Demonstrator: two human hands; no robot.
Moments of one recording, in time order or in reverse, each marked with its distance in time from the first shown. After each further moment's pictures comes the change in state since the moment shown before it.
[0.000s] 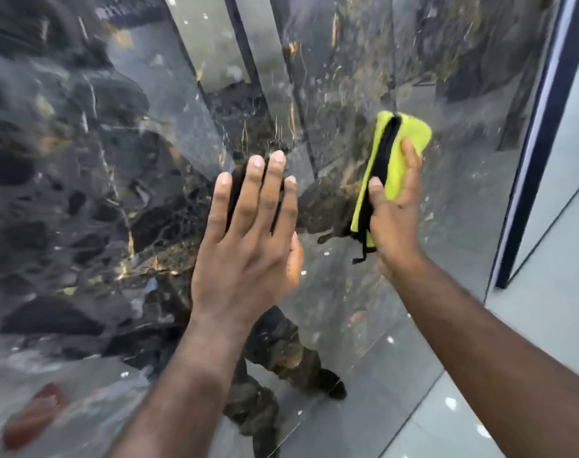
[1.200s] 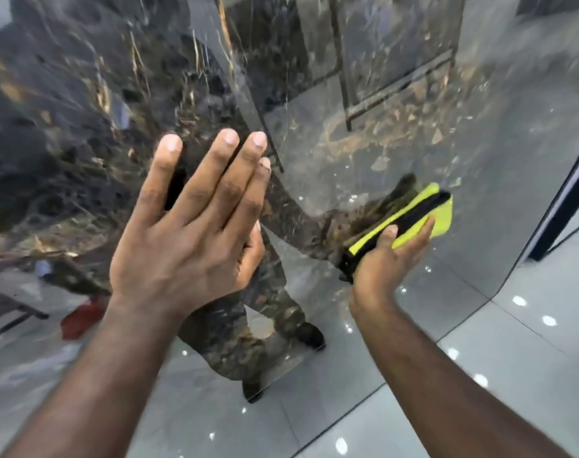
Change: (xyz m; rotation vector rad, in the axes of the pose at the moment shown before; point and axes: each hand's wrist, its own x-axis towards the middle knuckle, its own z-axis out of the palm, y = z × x) left_hand -0.006 0.005 0.003 0.114 -0.055 0.201; right_hand -0.058 0.094 -0.011 -0.043 0.244 0.512
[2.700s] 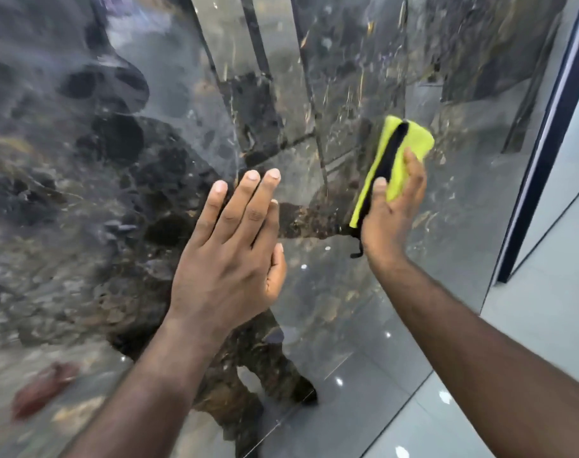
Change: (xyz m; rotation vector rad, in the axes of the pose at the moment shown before) left_hand -0.107 -0.081 -0.049 -0.212 0.052 -0.152; right_hand -0.094 -0.083 0.038 -0.023 -0.093 -0.604
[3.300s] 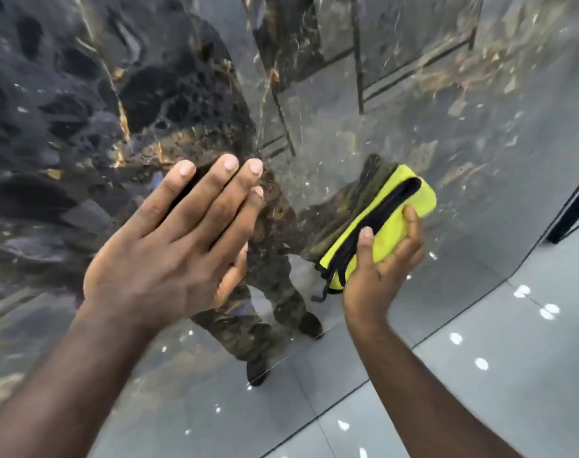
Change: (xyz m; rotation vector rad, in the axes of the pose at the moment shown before) left_hand -0.010 0.013 0.018 0.143 -0.156 0.286; right_hand -0.102 0.102 -0.024 0.023 0.011 0.337
